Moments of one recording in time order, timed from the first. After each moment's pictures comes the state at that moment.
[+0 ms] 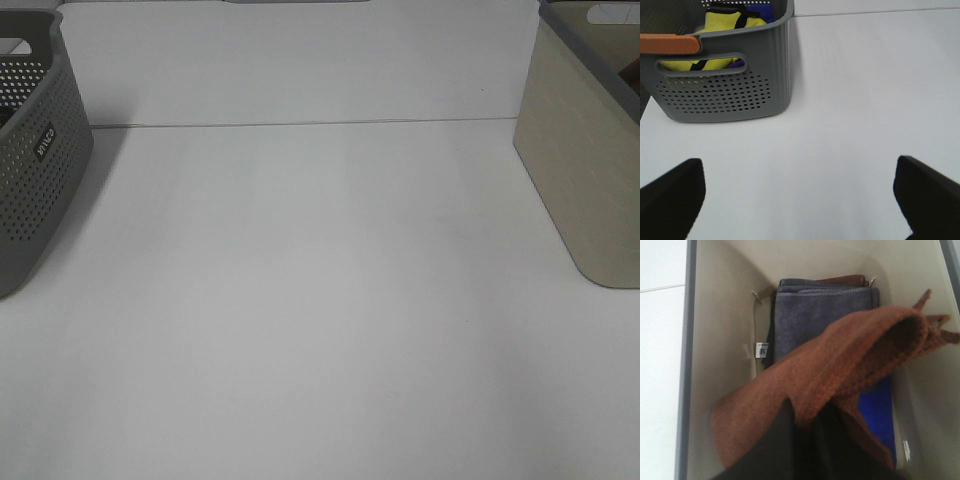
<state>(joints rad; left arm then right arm) 0.02 0.00 -0.50 -0.06 1.05 0.04 -0.24 1.79 -1.82 0.19 1.05 -0.19</state>
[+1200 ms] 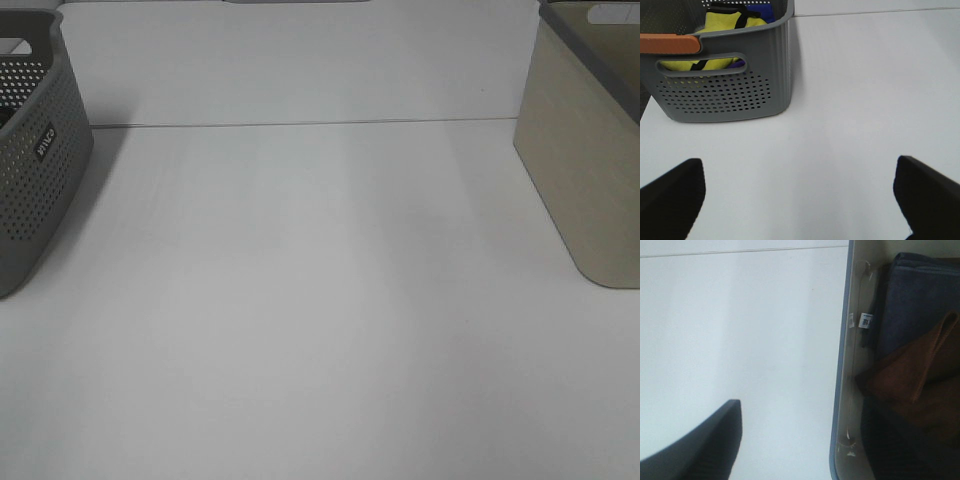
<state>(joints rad) 0.02 0.00 -0.50 -0.06 1.05 0.04 -0.04 1.67 -1.81 0.27 1.21 -0.14</state>
